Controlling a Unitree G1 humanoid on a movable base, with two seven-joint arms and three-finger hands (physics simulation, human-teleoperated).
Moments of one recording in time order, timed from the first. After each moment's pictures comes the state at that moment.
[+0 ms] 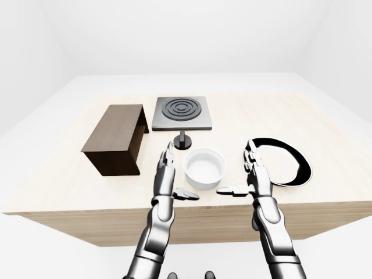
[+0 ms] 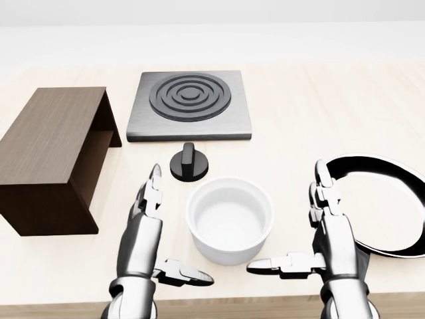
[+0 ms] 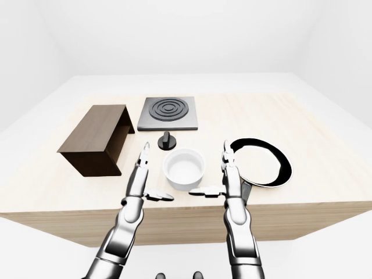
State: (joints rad) left arm -0.10 -0.08 -0.20 0.12 0.57 0.09 0.20; right arm 0.00 -0.04 -0.06 0.01 -0.04 -0.06 0.01
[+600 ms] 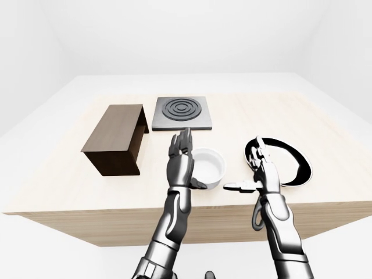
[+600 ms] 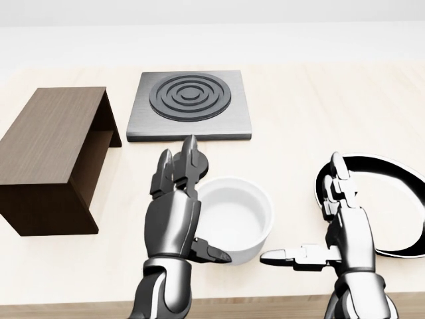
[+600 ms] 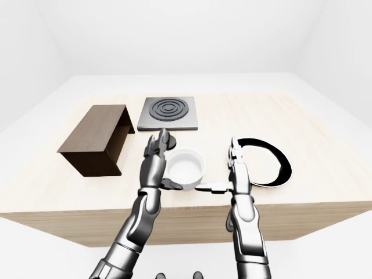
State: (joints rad) left arm -0.23 -0.17 -0.27 0.24 0.92 0.09 0.35; right arm -0.02 -0.06 -0.12 -0.03 0.00 -0.01 0.03
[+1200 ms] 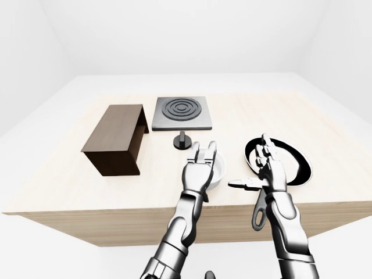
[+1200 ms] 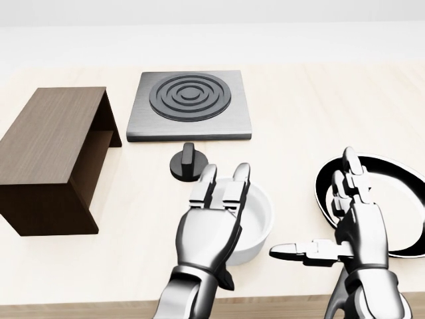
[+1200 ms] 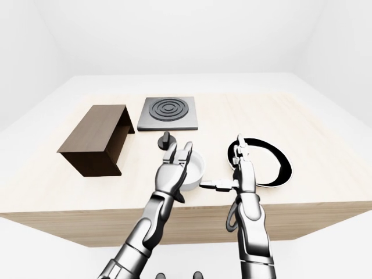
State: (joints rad) left arm -0.24 -0.22 -0.35 0.35 1.31 0.09 0.21; right arm -0.03 -0.07 -0.16 -0.08 0.05 0.04 0.05
